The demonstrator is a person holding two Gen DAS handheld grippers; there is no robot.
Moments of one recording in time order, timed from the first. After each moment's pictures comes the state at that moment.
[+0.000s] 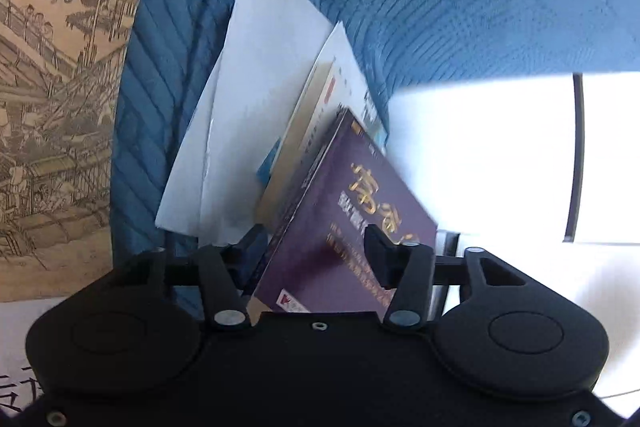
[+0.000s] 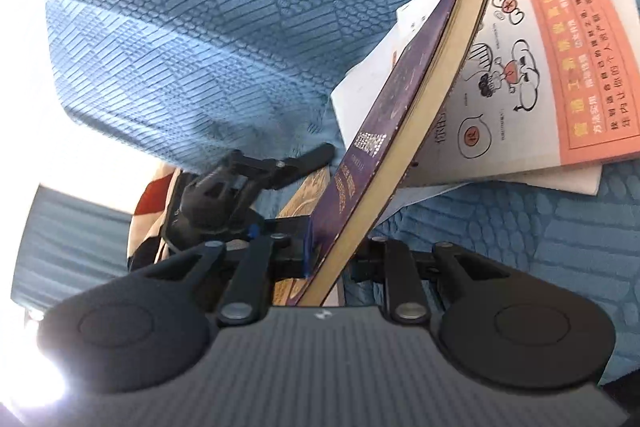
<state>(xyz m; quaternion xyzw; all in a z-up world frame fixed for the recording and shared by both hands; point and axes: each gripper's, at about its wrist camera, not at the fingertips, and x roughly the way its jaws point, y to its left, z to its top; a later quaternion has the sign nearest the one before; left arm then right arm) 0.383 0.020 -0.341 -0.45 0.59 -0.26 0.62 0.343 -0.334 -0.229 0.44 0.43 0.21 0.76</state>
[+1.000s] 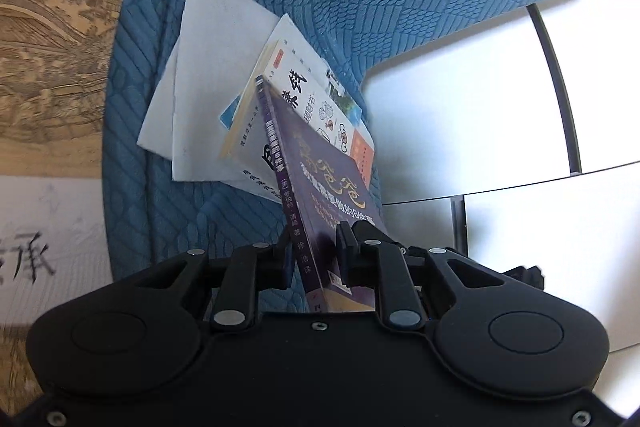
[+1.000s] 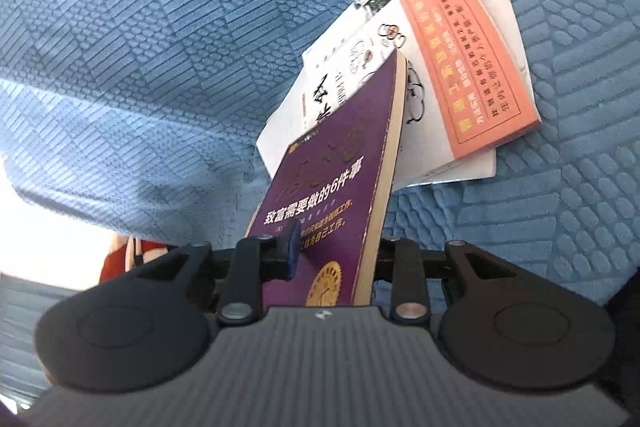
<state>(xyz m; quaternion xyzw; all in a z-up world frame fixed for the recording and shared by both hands) 0.297 0.002 -0.268 -0.38 0.53 -0.25 0.71 0.314 -0.361 -0.221 0.47 0.44 0.06 0.77</state>
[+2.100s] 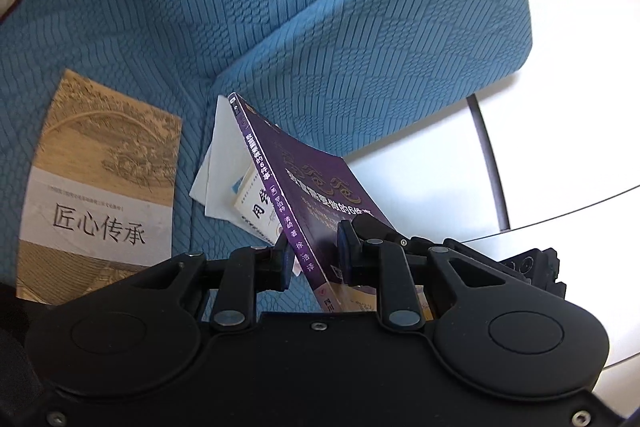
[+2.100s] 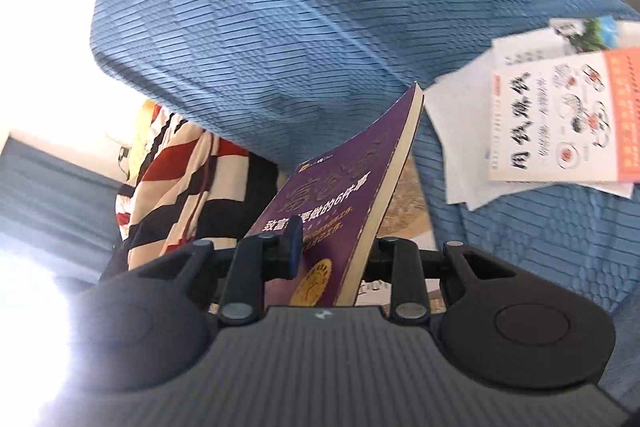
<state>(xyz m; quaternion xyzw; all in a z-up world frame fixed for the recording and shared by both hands) 0.209 0.109 -0.095 -0.42 0.45 -0.17 0.77 0.319 -0.248 -0.085 0.35 0.46 0.21 0.79</state>
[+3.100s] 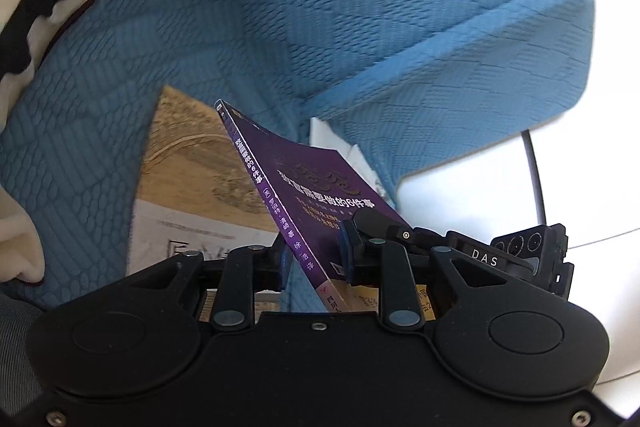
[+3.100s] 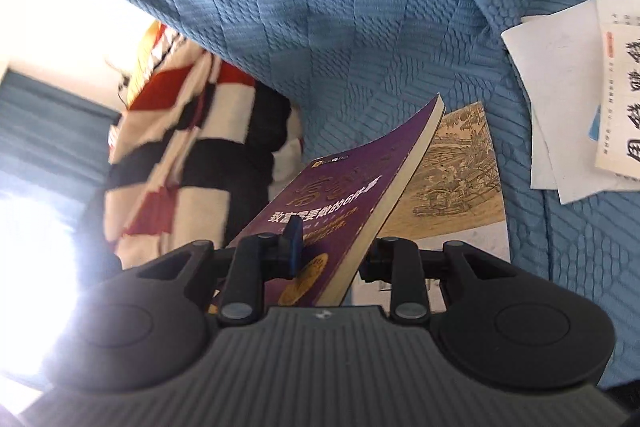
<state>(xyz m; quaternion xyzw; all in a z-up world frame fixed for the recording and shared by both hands) 0.217 0.216 -0.183 -0.43 0.47 -0.13 0.76 0.370 -0.141 -0.167 0.28 0.53 0.27 0.75</state>
